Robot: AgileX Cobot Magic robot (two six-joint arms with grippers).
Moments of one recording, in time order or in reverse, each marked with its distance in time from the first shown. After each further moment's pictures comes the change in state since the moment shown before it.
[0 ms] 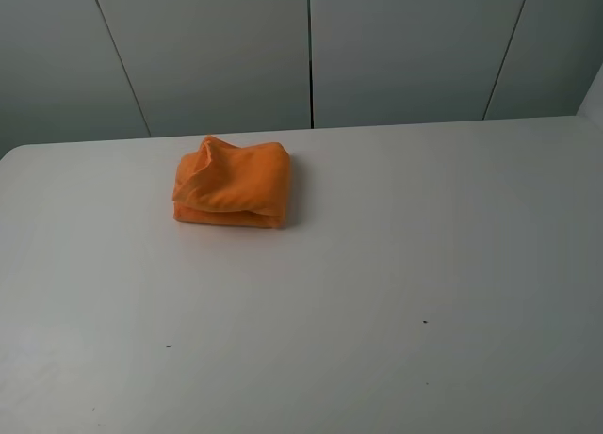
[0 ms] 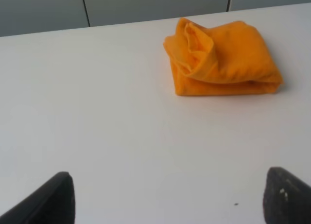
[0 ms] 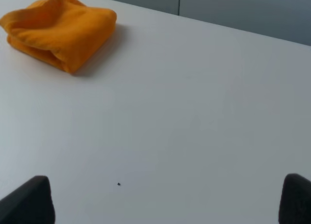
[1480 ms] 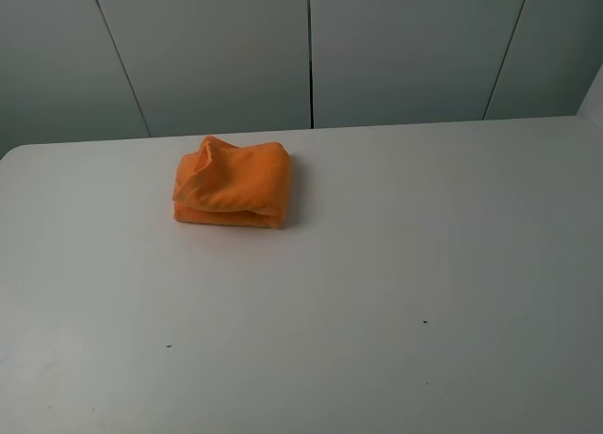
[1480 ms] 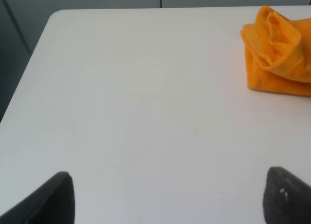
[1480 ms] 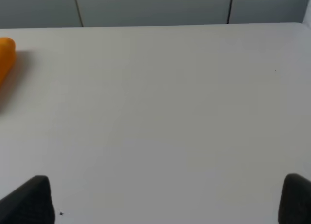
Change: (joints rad) left arm 0.002 -0.013 0.062 0.226 -0.046 -0.168; right arm -0.392 -0.072 0.063 0.029 -0.026 0.019
